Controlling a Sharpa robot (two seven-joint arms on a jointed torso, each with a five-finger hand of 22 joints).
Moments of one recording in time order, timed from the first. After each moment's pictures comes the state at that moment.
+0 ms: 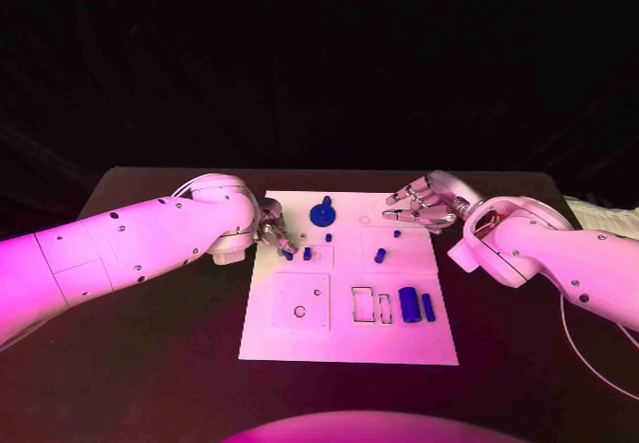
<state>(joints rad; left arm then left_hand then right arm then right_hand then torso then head) 1.25 -0.63 -0.02 1.37 -1.18 0.21 -0.63 1.13 -0.15 0.57 0.16 0.19 1.02 0.01 0.63 0.69 1.40 -0.07 1.26 1.16 1.47 -0.11 1.57 1.31 0.05 1.47 0.00 1.45 1.31 1.05 -0.91 0.15 1.57 -1.06 -0.34 -0.10 1.36 -0.07 0.02 0.24 0.21 1.02 0.13 0.07 0.07 1.29 0.05 0.89 1.04 1.46 -0.02 1.44 1.31 0.12 1.24 0.09 1.20 0.93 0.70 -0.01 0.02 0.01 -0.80</state>
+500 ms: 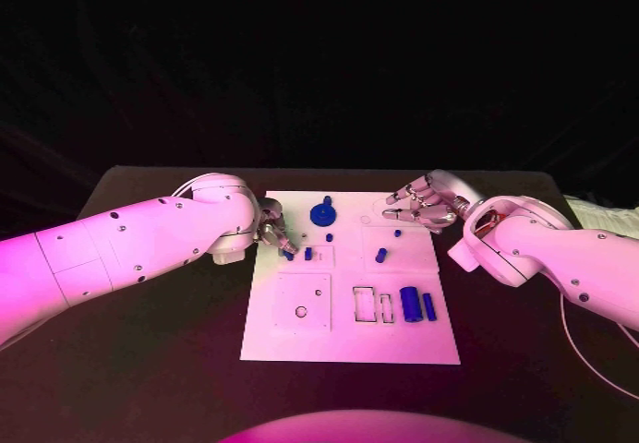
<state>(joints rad) 1.25 -0.64 -0.02 1.37 -1.19 0.22 -0.63 1.10 -0.18 0.56 0.15 0.25 1.03 -0.01 0.63 0.70 1.40 -0.07 1.26 1.16 1.47 -0.11 1.57 1.31 0.05 1.46 0.00 1.45 1.31 1.05 -0.91 0.15 1.57 -1.06 -0.34 -0.10 1.36 -0.07 0.02 0.24 0.21 1.02 0.13 0.07 0.07 1.29 0.05 0.89 1.04 1.46 -0.02 1.44 1.31 0.12 1.24 0.09 1.20 0.93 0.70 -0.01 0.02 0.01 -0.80</state>
